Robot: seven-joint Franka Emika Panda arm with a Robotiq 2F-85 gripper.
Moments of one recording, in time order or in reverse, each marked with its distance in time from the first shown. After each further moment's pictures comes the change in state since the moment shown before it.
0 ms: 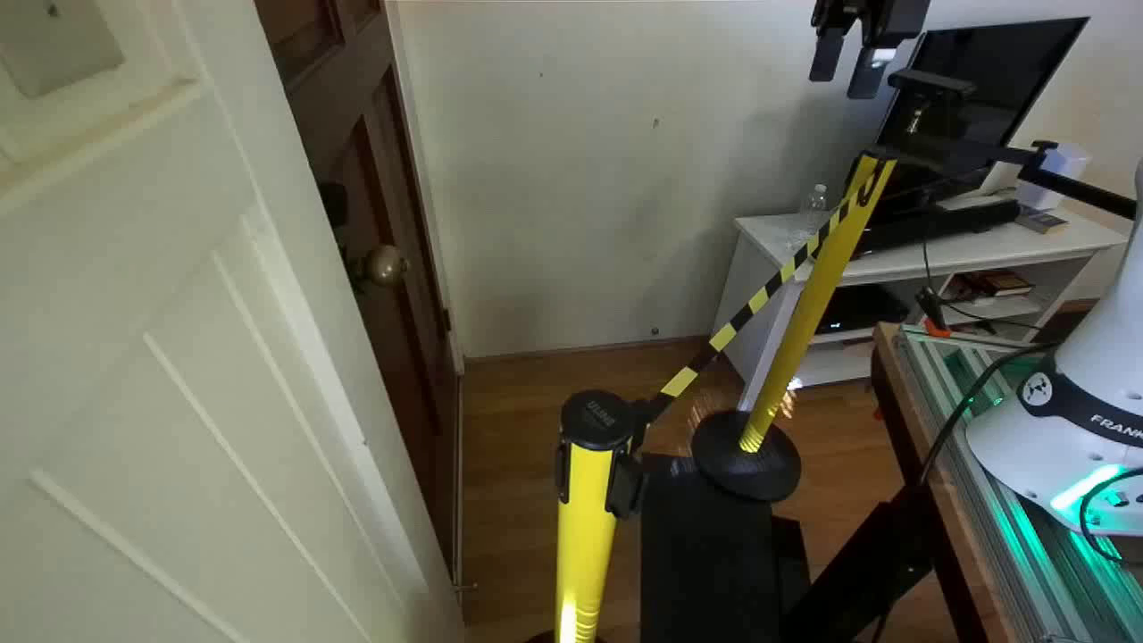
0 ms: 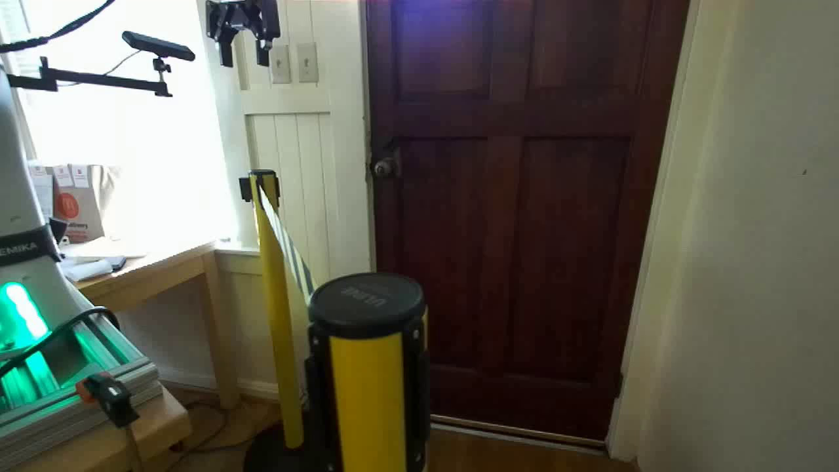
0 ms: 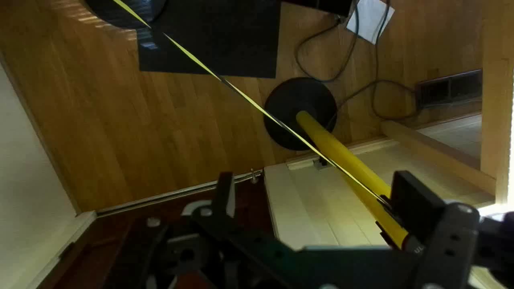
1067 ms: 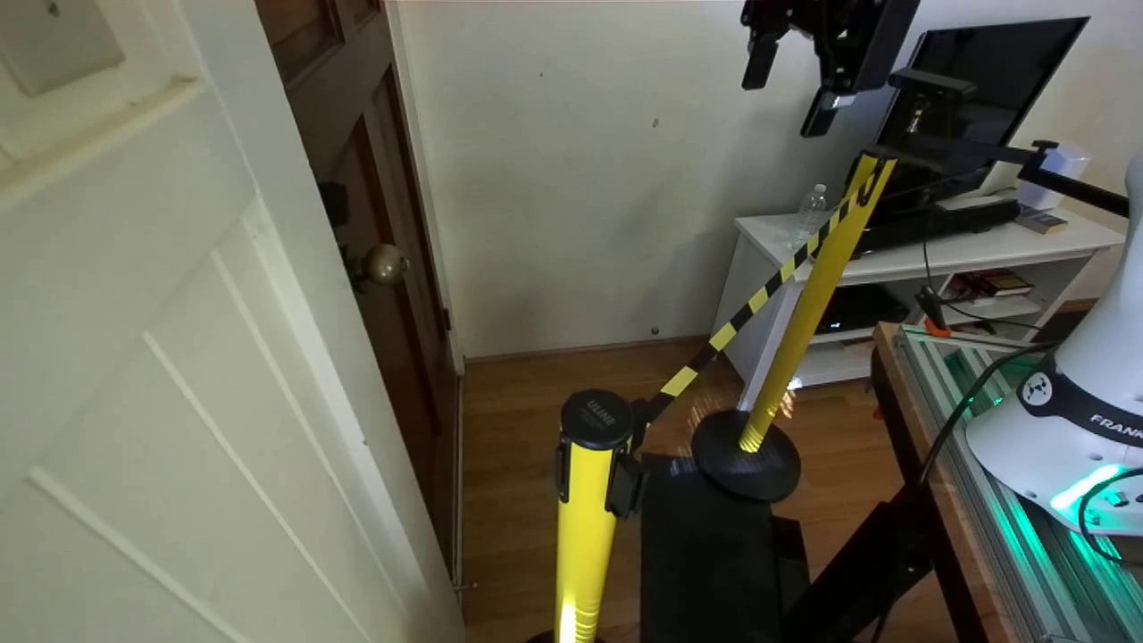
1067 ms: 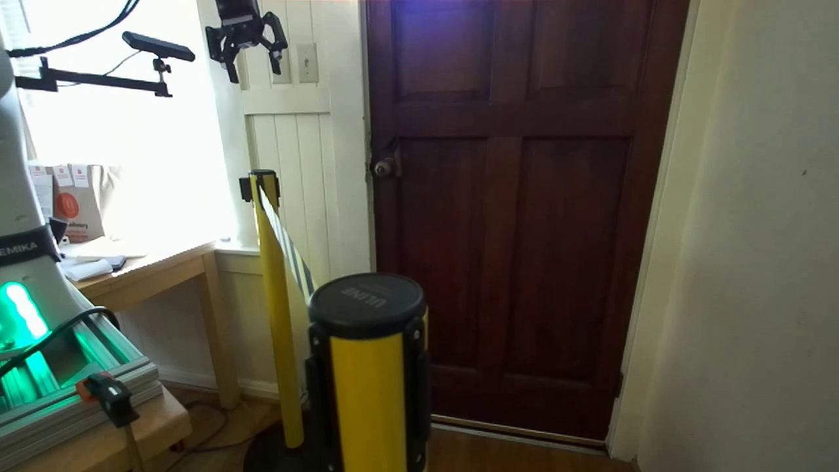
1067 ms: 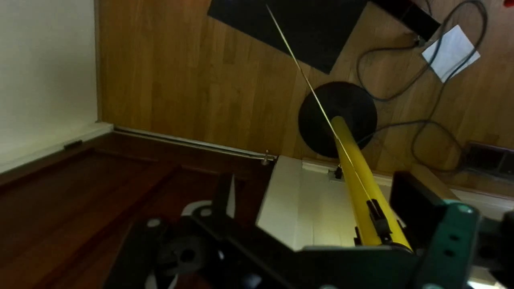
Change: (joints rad) arm 0.109 0.101 0.159 0.017 -0.139 0.156 -0.093
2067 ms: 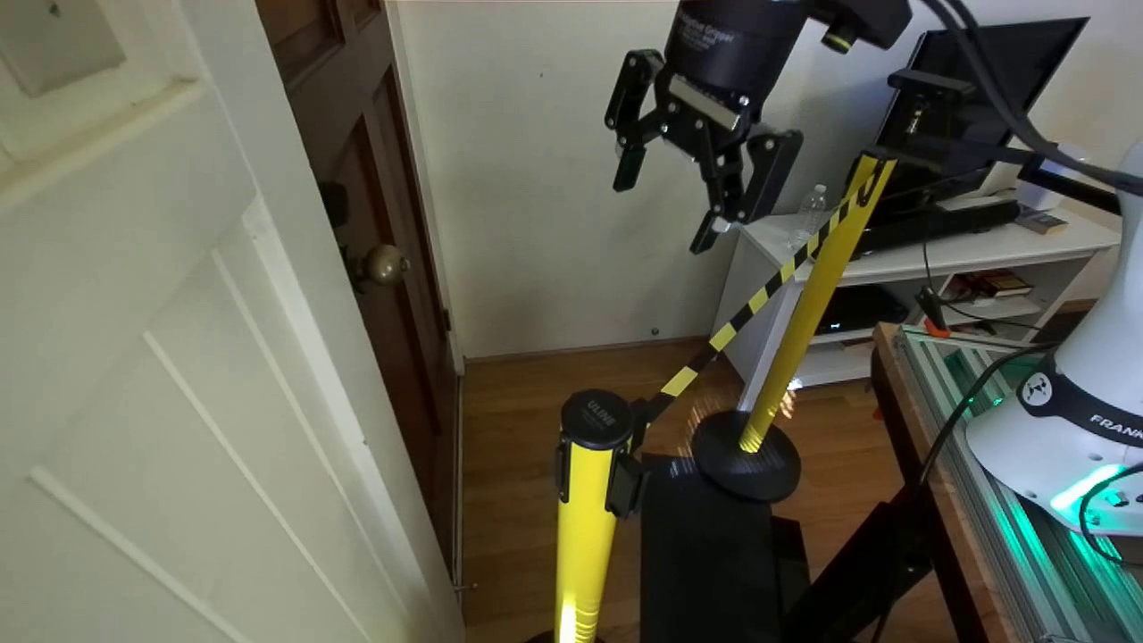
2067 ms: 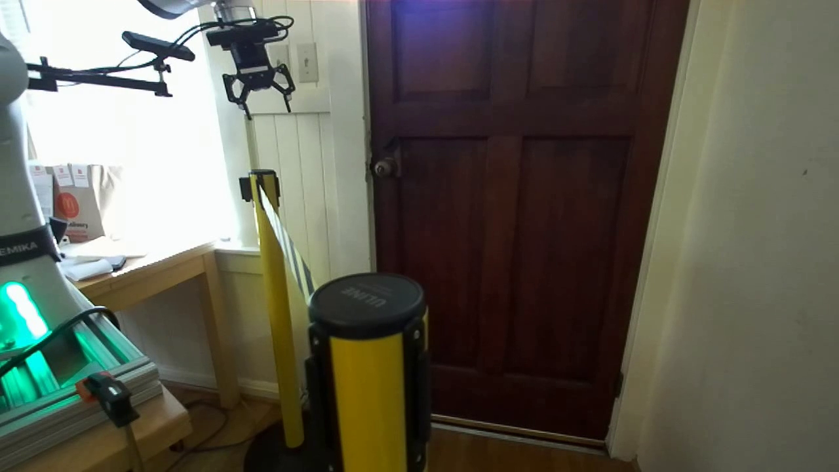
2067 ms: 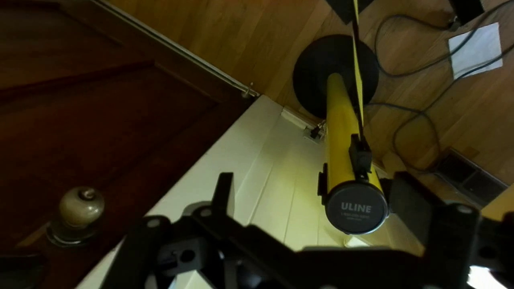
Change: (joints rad) arm 0.115 0.241 0.035 0.008 0.012 0.366 -0.191
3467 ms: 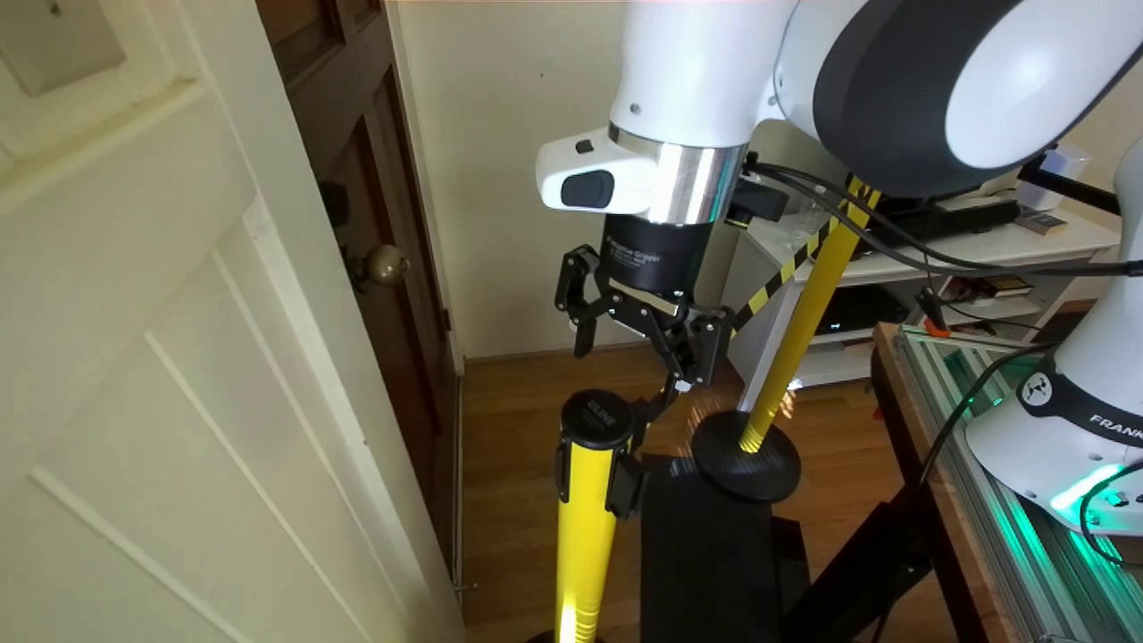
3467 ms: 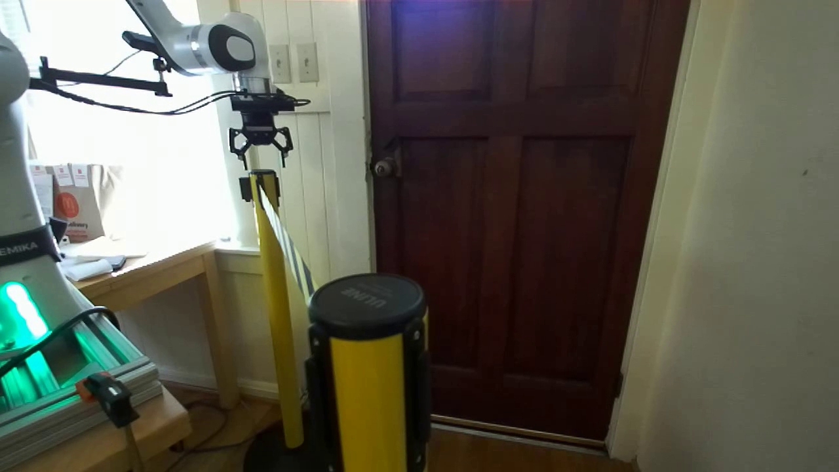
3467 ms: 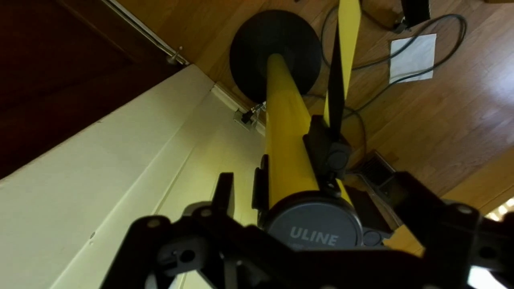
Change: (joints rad) arm 0.003 0.291 0.050 0.007 0.199 0.192 -0.265
